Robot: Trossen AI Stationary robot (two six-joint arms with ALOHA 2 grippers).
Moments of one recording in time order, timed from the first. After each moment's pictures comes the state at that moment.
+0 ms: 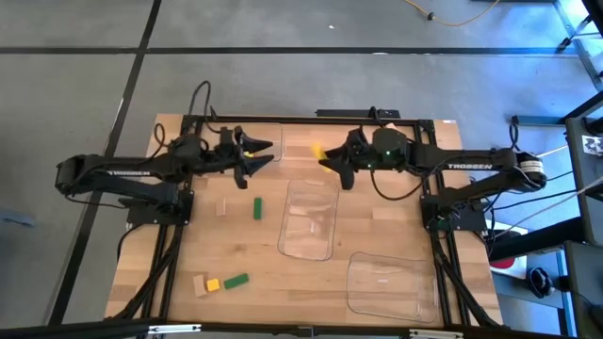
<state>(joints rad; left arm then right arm) 0.18 0.94 0.62 0.50 -0.02 -0.31 -0.13 1.26 0.98 0.02 0.00 0.41</state>
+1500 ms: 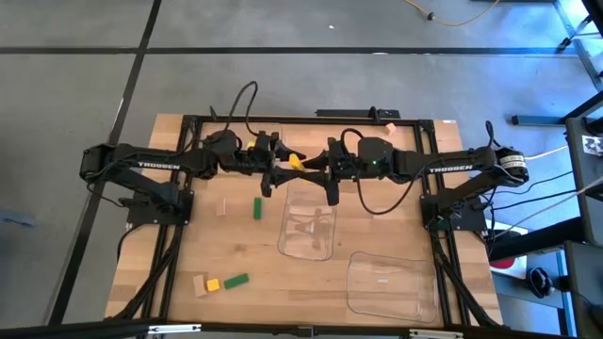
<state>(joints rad) 0.15 1.26 0.85 0.56 0.18 -0.33 -0.04 1.43 1.07 0.24 -0.06 0.25</state>
